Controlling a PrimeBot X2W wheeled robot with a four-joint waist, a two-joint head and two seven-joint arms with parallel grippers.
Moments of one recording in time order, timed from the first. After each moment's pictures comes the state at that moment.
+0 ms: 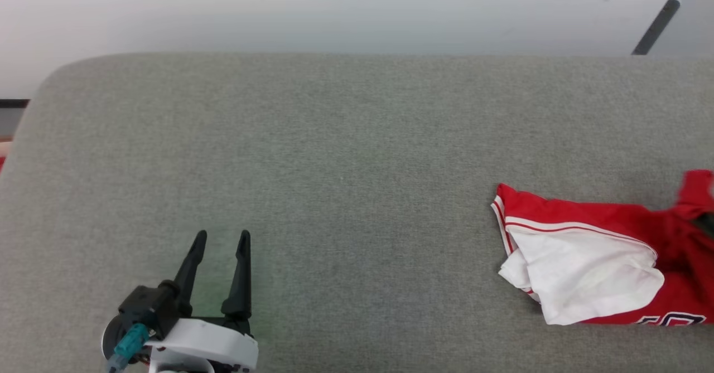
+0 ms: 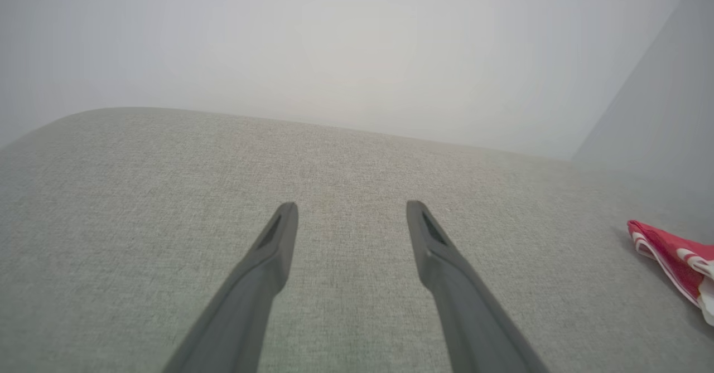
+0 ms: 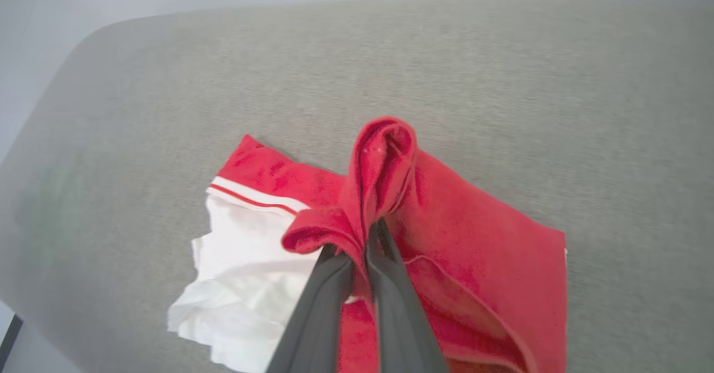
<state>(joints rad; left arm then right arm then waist) -0.09 0.13 -0.06 0.18 -0.30 -0.10 -0.26 -0.55 -1.16 0.83 0.14 1.46 0.13 0.18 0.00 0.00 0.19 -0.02</state>
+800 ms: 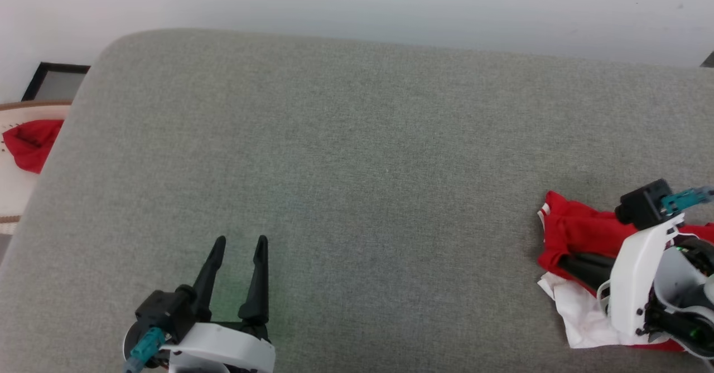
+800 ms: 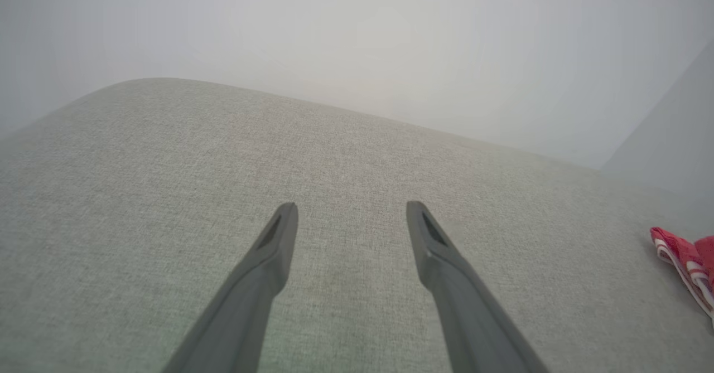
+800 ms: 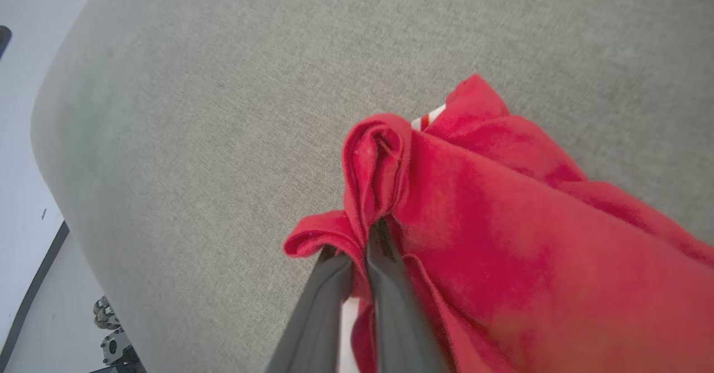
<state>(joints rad) -0.08 0.07 -0.06 0.19 -0.30 -0.12 -0.26 -0.55 -0.78 0.83 0.17 1.16 0.13 0.35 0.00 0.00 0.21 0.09</state>
